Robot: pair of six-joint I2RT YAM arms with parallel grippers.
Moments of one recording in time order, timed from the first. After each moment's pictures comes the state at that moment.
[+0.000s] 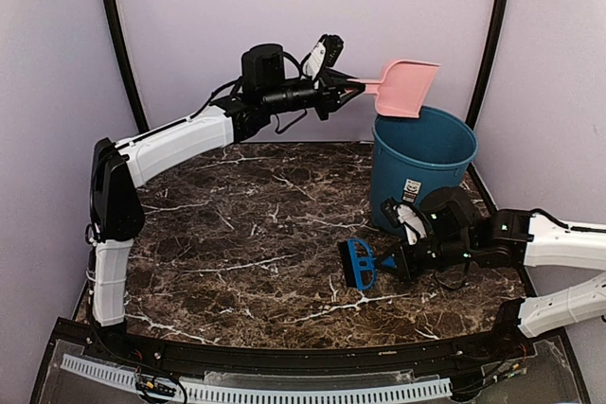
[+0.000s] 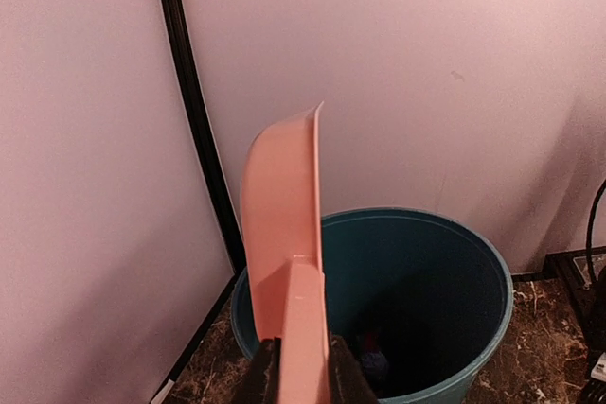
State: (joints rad) left arm -0.75 2.14 2.10 0.09 0.54 0.15; right arm 0.99 1.02 0.68 -0.43 -0.07 0.48
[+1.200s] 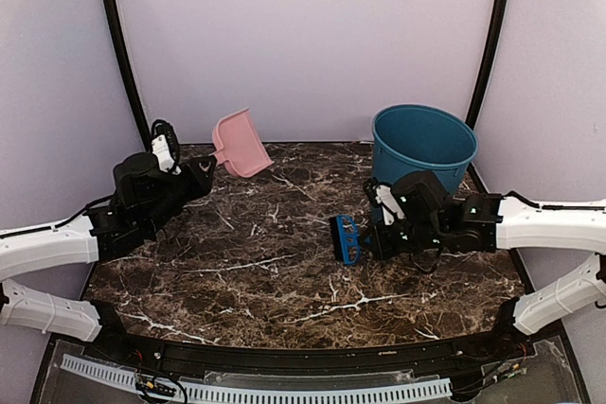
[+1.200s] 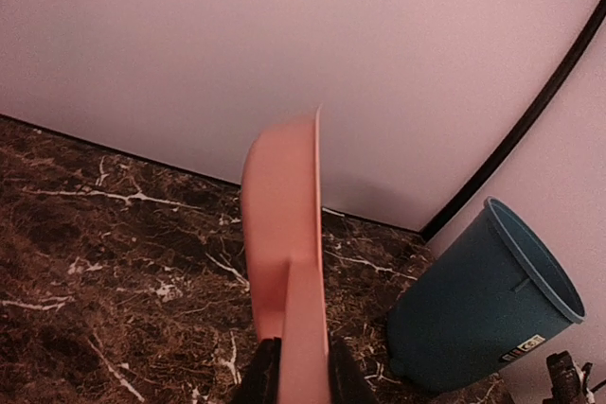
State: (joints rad) left arm -0.76 1.08 0.70 0.30 -0.38 -0.58; right arm 0.99 1.23 0.83 -0.35 0.09 0.47
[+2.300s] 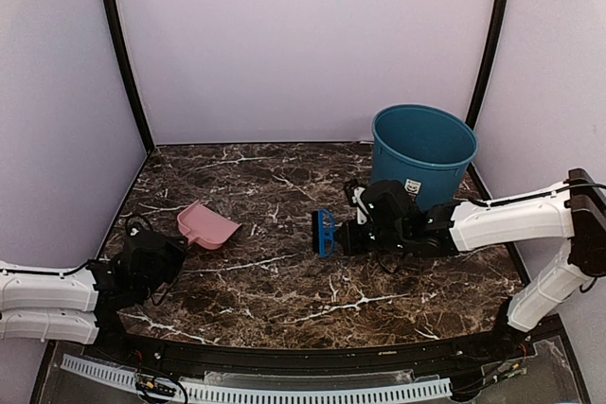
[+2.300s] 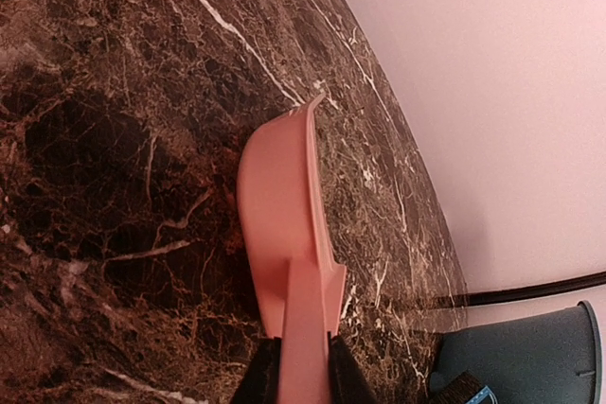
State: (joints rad) left arm -0.75 0.90 0.16 0.21 -0.58 -1.41; right arm 0.99 1.50 0.84 -0.03 0.14 0.57
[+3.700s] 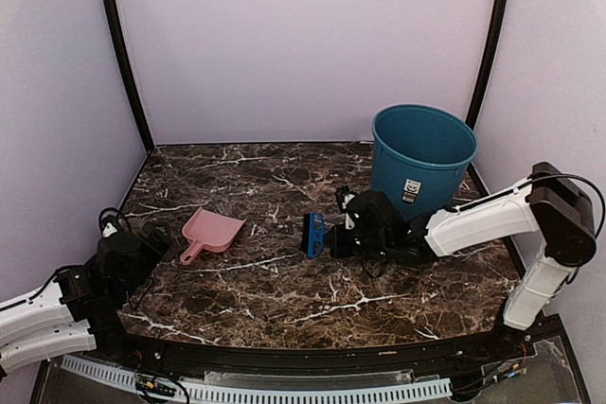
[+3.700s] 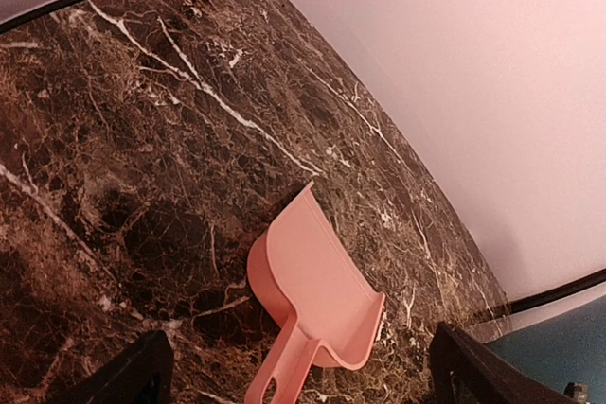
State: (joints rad) left arm -0.75 0.47 0.20 -0.27 -0.71 -1.24; right arm 0.99 1.68 0.84 0.17 0.16 0.63
